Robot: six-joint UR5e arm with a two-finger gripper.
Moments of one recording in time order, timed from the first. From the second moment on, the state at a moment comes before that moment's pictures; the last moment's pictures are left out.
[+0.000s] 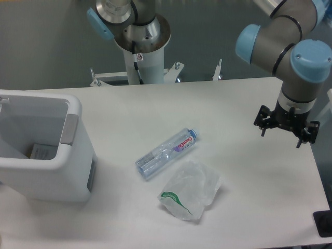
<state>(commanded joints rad) 2.77 -2.04 -1.36 -1.17 1.58 1.23</state>
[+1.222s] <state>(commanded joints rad) 2.78 -2.11 -1.38 -1.08 1.49 1.12</state>
